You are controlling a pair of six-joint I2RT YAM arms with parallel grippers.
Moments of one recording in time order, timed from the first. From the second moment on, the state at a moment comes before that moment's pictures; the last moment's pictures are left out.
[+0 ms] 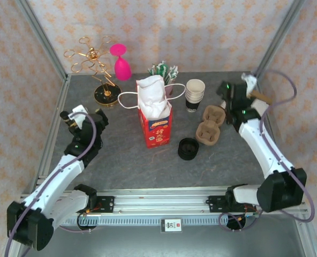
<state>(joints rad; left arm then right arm) -0.27 0.94 0.61 -0.19 -0.76 -0.54 0.15 1.27 1.02 -0.28 0.53 0.47</state>
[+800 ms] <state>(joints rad) -0.05 1.52 0.18 1.22 -0.39 -0.04 0.03 1.53 0.22 1.08 0.22 0.22</state>
